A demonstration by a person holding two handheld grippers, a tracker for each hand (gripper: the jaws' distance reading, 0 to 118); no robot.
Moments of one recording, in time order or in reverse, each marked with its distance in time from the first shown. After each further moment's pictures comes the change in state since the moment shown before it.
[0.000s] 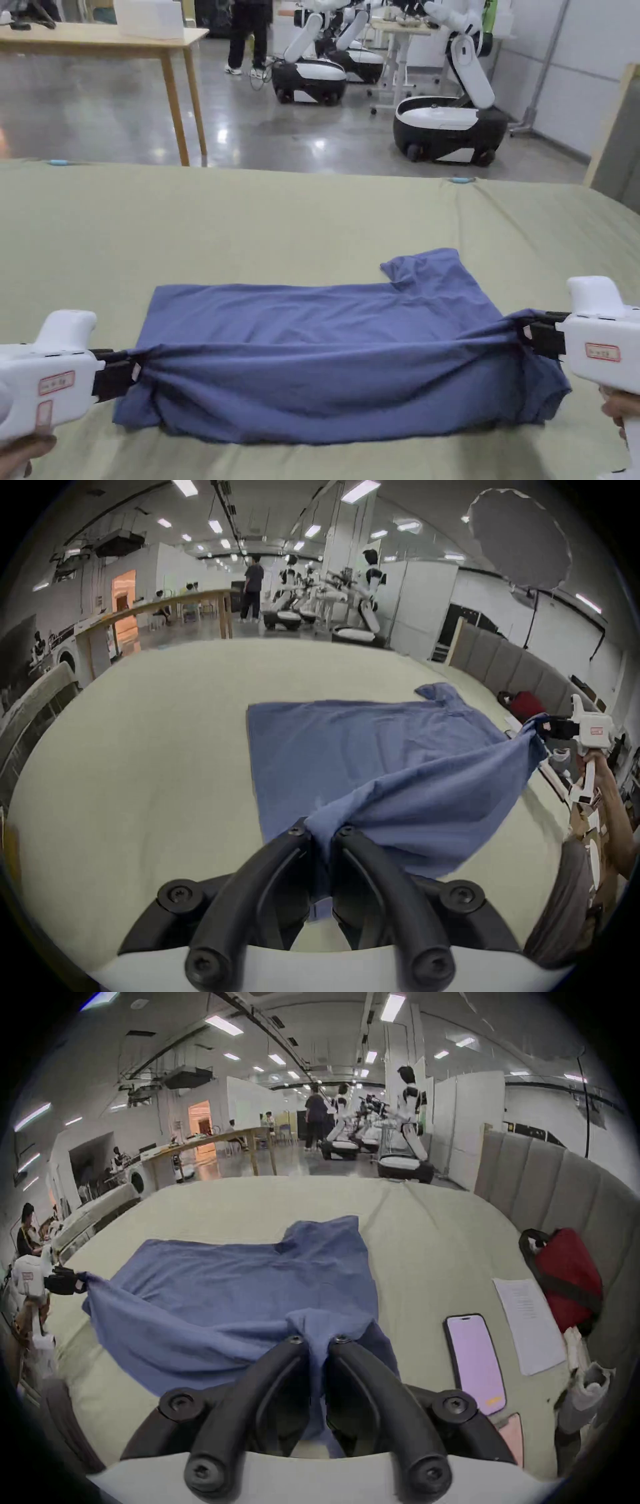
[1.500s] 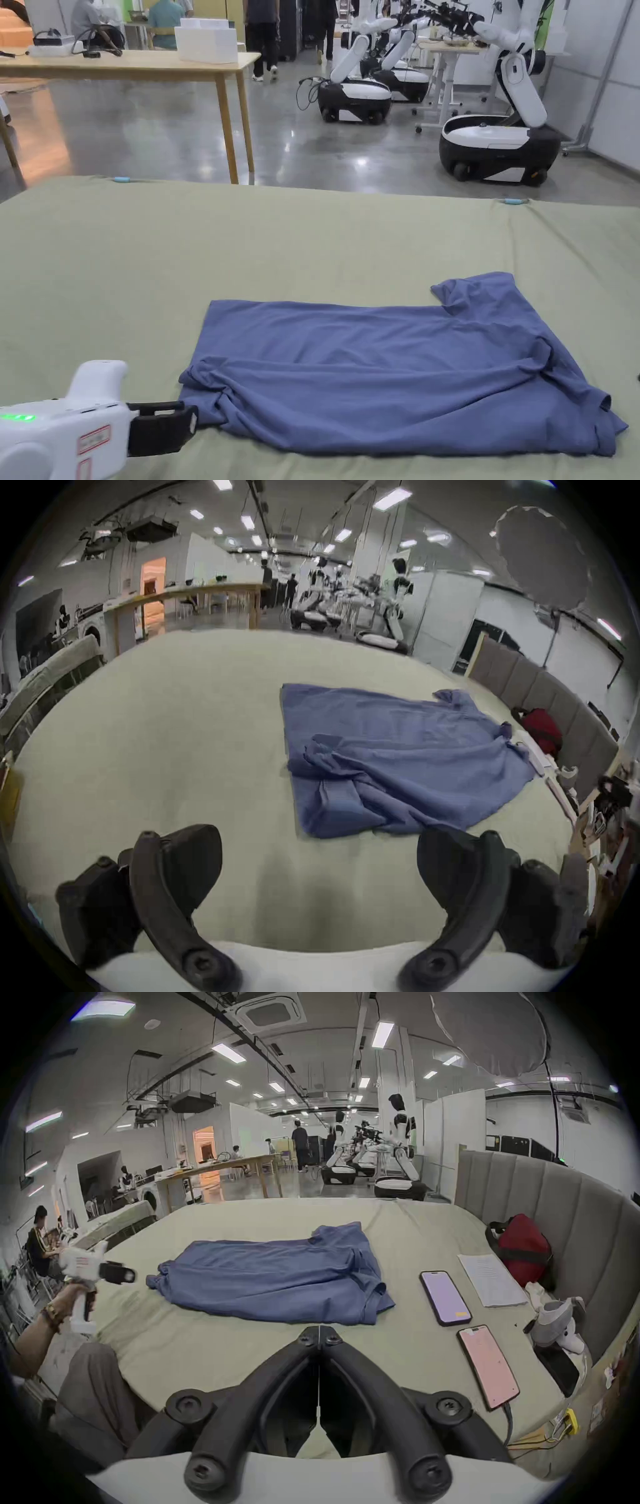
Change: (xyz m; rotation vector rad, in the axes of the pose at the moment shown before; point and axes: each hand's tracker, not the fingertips) left arm -0.019 -0.044 0.025 0.021 0.080 0.129; right arm -0.058 -0.102 0.202 0.147 0.019 -0.024
